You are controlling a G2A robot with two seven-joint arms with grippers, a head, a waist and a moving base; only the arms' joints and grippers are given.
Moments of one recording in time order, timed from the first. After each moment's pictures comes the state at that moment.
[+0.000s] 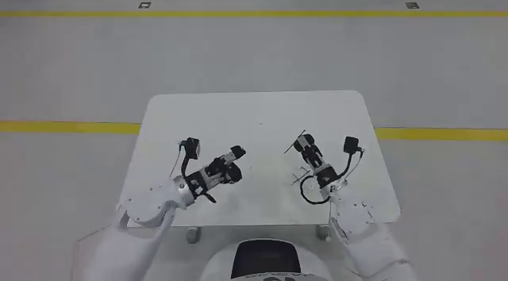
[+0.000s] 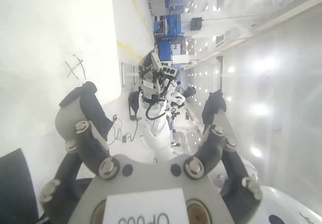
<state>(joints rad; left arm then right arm) 1.69 -1.13 -1.31 -1.83 -0.24 0.00 -0.68 -1.68 -1.30 1.22 -1.57 -0.23 -0.34 -0.01</state>
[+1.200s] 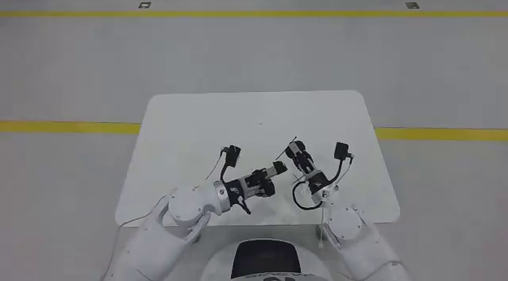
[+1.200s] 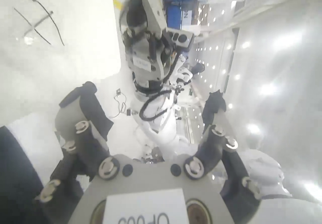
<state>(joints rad) 1.56 -1.16 -1.03 -1.77 -0.18 0.04 -0.56 -1.68 -1.31 1.16 -1.55 -0.17 -0.34 -0.01</state>
